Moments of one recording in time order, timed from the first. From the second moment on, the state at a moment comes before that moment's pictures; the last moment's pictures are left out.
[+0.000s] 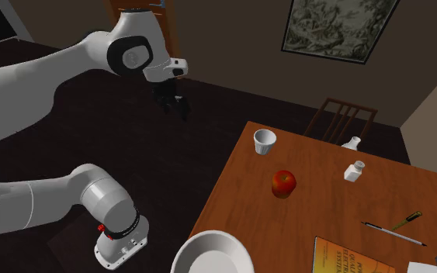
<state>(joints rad) -0.02 -0.79 0.00 -2.33 -0.11 1.64 -0.02</state>
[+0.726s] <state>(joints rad) -0.06 -0.53 -0.11 -2.27 -0.18 1.85 -0.13</state>
